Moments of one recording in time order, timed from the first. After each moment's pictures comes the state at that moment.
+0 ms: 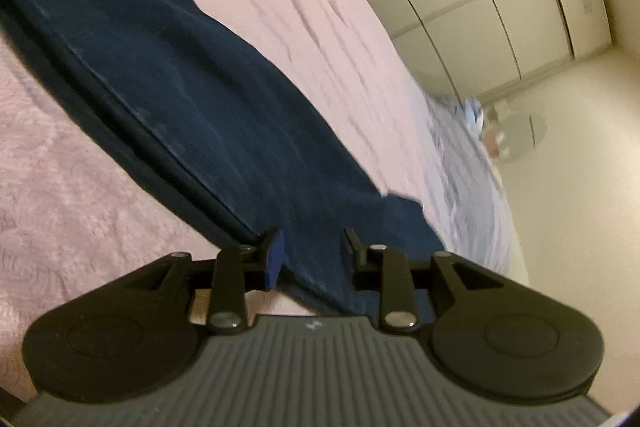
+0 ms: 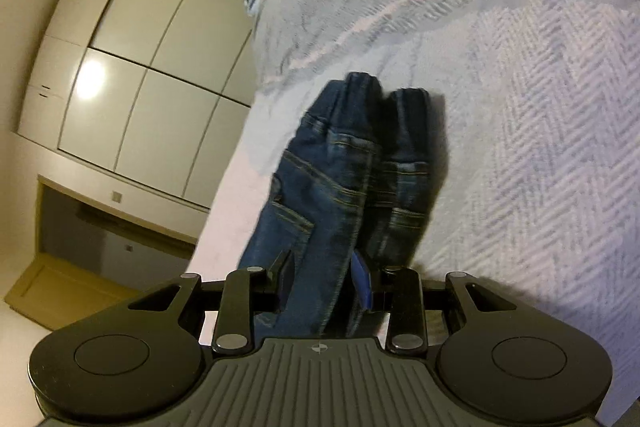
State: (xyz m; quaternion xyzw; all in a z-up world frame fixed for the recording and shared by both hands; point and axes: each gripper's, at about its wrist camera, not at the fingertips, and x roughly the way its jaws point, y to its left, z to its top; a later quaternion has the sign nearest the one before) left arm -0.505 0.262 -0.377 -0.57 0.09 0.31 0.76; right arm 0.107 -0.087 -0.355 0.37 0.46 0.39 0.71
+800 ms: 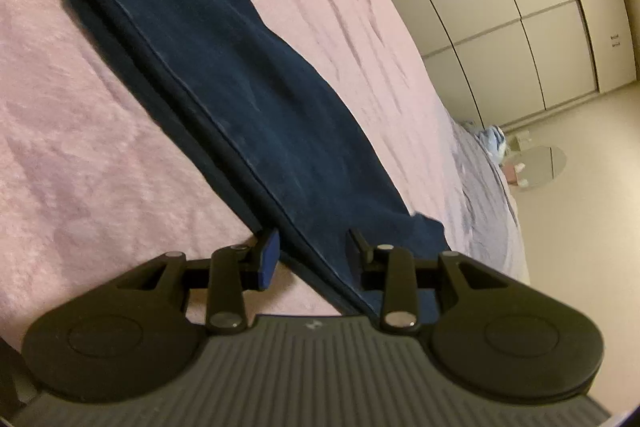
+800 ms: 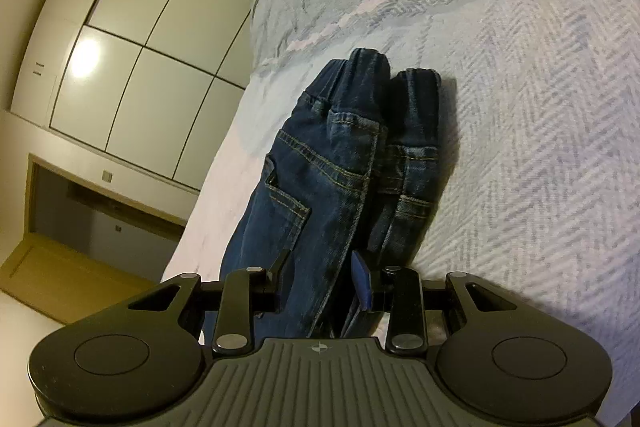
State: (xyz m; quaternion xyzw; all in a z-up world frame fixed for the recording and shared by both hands) left arm -0.526 0.268 -0.389 -0.59 0.08 0.35 0.72; right arm 0.111 -0.071 -0.358 0.33 0.47 0.40 0.71
